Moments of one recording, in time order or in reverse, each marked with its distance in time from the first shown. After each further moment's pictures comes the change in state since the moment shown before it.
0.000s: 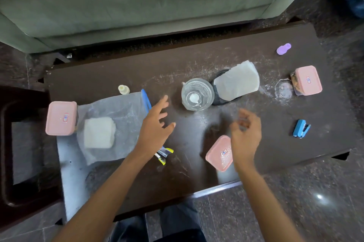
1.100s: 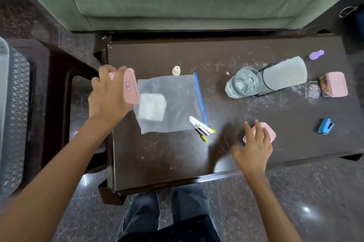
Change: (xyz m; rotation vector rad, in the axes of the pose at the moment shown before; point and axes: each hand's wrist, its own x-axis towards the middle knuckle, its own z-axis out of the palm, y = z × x) left_hand -0.040 -0.032 -0.219 0.920 0.351 0.073; right_hand -0.121 0.010 0.019 -0.852 -0.235 -0.304
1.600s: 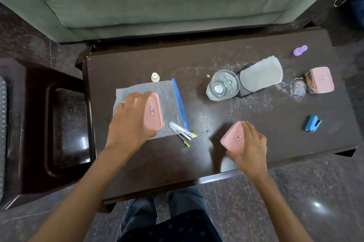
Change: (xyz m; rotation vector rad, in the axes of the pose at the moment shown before) left_hand -0.044 0.099 0.007 -0.064 -0.197 0.098; right_hand 0.031 0.051 -0.025 0.097 -0.204 -0.047
